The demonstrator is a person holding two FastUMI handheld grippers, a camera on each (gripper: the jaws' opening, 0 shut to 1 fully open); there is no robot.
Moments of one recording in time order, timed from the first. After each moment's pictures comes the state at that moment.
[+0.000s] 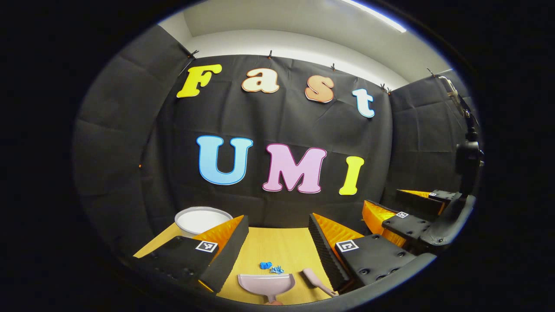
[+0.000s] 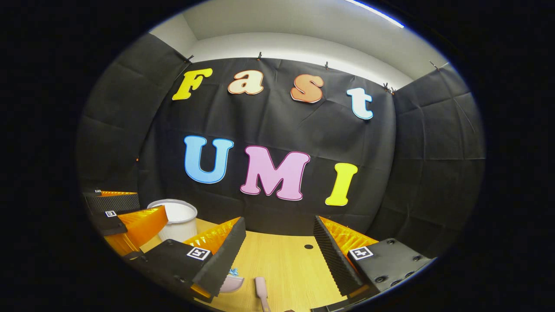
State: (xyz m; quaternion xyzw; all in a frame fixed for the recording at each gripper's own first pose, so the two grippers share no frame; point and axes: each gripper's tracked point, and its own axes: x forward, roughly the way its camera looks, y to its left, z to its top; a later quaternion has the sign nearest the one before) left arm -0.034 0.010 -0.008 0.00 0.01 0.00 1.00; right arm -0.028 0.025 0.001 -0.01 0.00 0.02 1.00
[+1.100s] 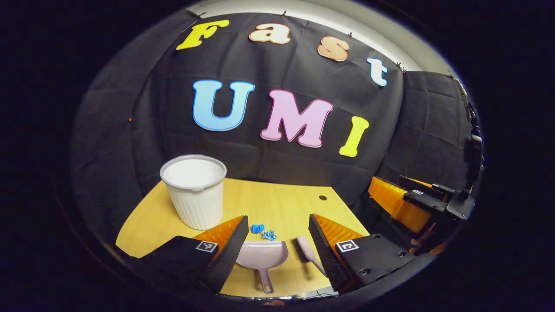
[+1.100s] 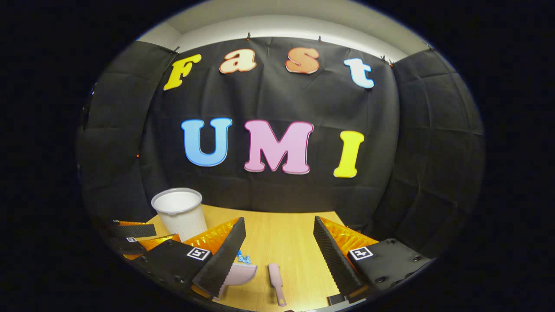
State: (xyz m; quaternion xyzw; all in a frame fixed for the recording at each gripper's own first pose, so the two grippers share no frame) left arm 0.004 0.013 -0.120 -0.06 0.22 -0.03 0.97; right arm 0.001 0.036 -0.079 0.05 0.13 0.04 0.99
